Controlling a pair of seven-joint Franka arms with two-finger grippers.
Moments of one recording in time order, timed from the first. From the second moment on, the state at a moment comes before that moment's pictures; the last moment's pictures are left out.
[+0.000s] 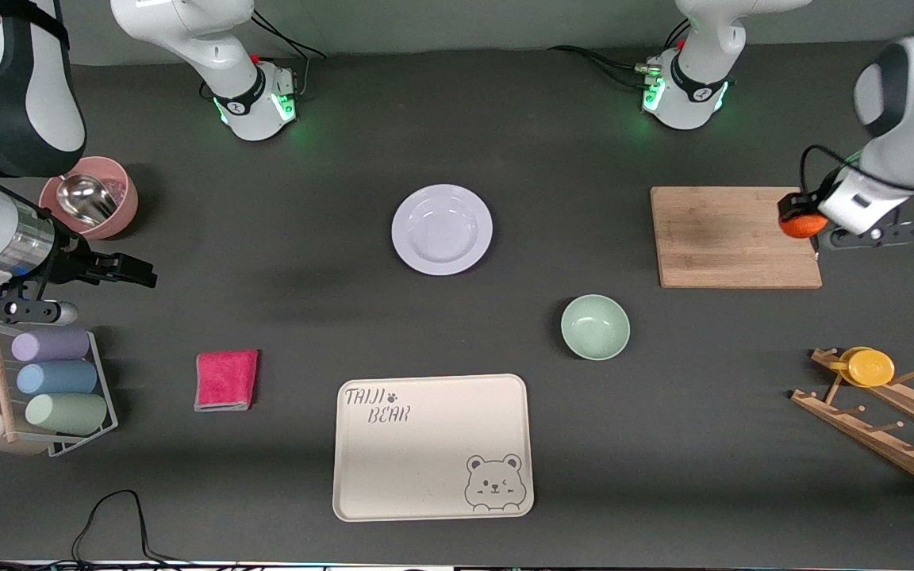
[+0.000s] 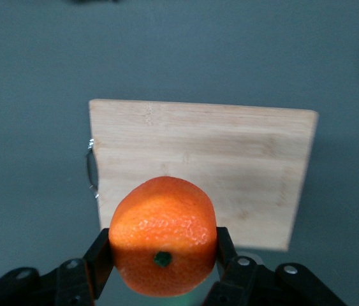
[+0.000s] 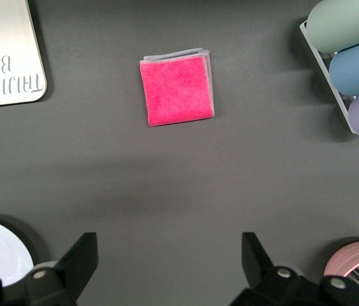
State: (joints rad) left arm 0.01 -0.21 0.05 -2.21 0.12 1.80 0.00; right arm 0.17 0.10 -0.18 -1.74 0.04 1.75 0.08
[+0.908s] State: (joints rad) left arm -0.08 0.04 -0.09 -1.57 0.01 1.39 -0.23; right arm 0.17 0.10 -0.18 -1.77 0.04 1.82 0.08
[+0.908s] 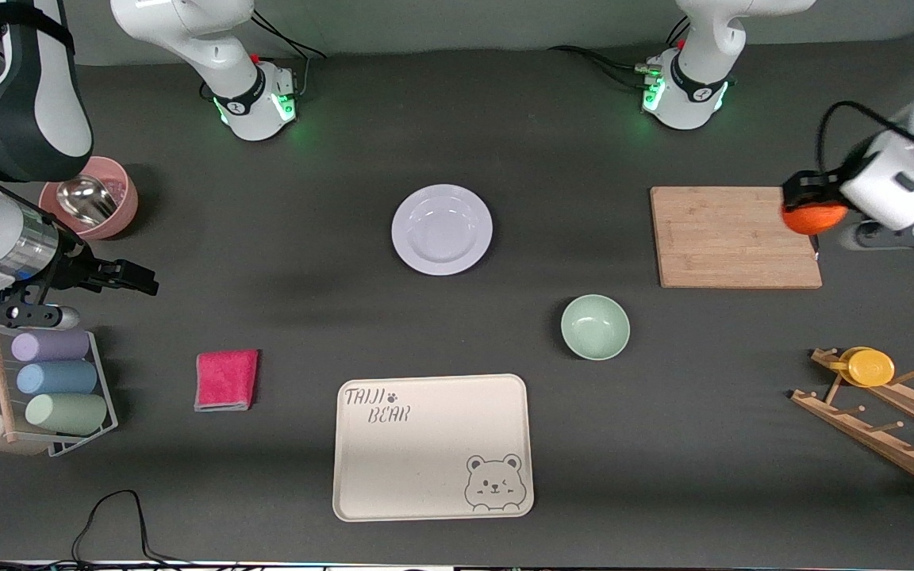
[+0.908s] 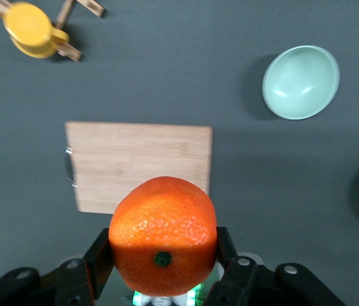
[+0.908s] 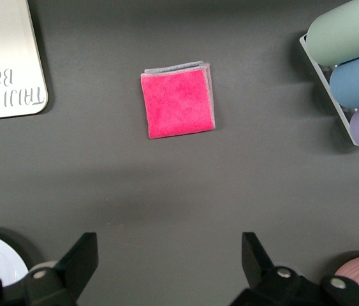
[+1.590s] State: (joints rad) left arm -0.17 0.23 -0.47 -1.57 -0.07 1.66 -0.89; right arm 0.17 0.07 -0.18 -1.78 0.04 1.82 0.08
